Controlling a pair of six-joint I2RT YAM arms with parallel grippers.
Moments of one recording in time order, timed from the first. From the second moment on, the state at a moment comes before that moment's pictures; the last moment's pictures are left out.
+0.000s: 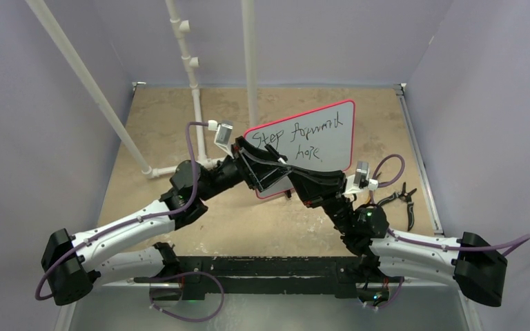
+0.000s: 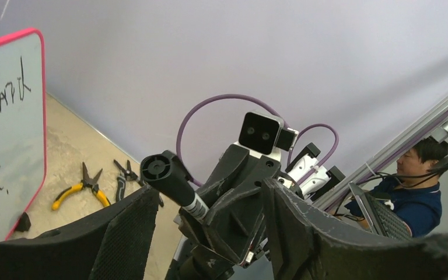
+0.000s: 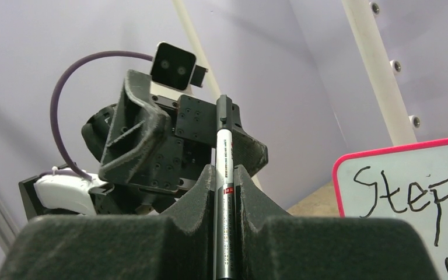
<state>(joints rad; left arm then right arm) -0.93 1.02 0.76 0.60 0.21 -0.79 1.06 0.90 0.27 1.35 0.19 0.44</state>
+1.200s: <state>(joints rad) -0.70 1.09 1.09 0.05 0.36 -0.48 1.05 0.62 0.37 0.57 0.56 0.24</state>
